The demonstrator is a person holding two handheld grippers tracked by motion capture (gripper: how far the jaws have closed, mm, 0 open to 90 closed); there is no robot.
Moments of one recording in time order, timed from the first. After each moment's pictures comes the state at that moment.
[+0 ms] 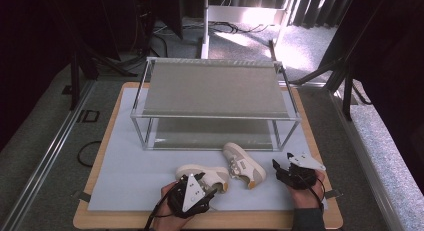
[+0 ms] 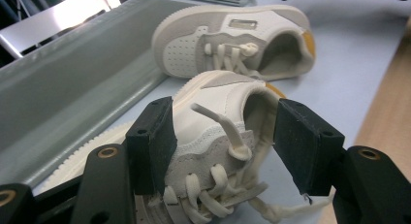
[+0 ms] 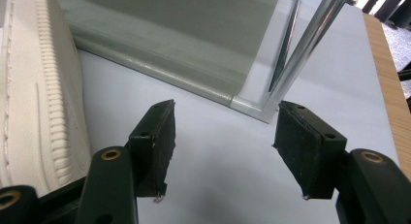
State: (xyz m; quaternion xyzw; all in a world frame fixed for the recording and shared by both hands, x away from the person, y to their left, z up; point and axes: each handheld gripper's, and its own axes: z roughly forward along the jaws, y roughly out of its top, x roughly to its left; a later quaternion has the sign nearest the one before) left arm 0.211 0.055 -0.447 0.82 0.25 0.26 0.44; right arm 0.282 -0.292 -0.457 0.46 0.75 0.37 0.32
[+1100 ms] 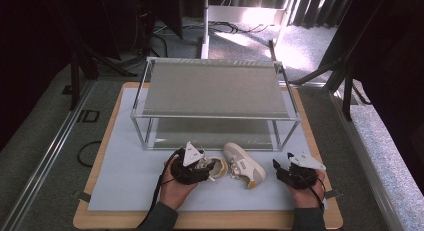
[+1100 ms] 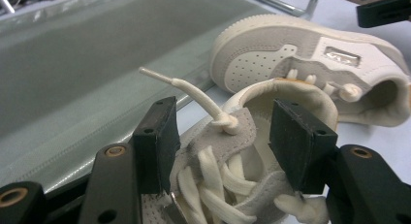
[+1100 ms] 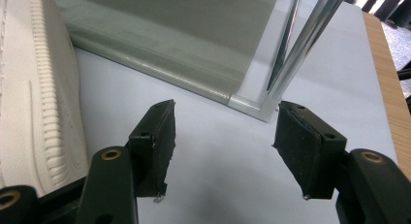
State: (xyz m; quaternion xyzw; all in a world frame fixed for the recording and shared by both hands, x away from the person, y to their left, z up) left arm 0.289 0.058 -0.443 0.80 0.35 0.19 0.44; right arm 0.283 -0.293 -0.457 0.46 0.75 0.36 0.32
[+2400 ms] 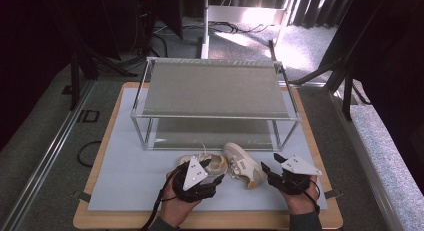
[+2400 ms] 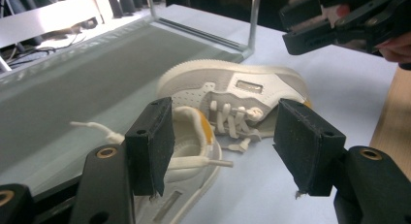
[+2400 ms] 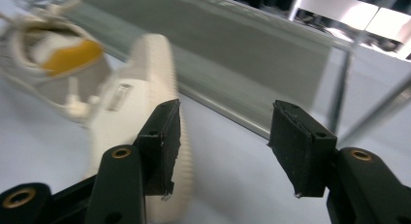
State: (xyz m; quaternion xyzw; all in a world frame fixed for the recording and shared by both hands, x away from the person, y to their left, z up) left arm 0.236 0.045 -0.421 0.80 0.28 0.22 0.49; right arm 0.260 -0.261 -0.430 0.38 0.77 0.42 0.30
